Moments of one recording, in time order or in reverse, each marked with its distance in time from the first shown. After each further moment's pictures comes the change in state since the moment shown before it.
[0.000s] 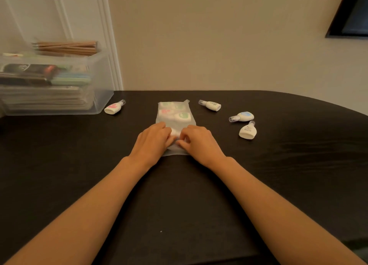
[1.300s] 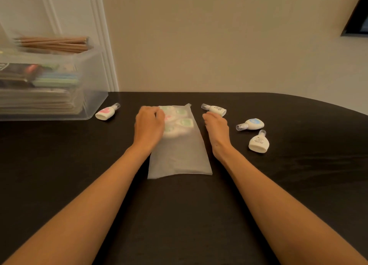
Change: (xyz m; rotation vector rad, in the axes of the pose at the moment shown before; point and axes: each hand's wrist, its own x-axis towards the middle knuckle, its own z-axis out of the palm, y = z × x) left_hand 0.073 -0.018 0.014 -0.536 0.250 -0.415; right_hand 0.063 0.048 0.005 0.965 0.299 0.702
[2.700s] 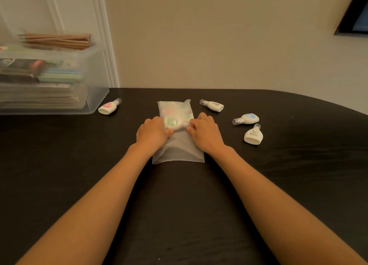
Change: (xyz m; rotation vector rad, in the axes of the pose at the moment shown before) left_hand -0.019 -0.001 0.000 0.406 -0.371 -0.171; right_hand -0.017 0.008 0.005 -1.074 -0.151 -0.503
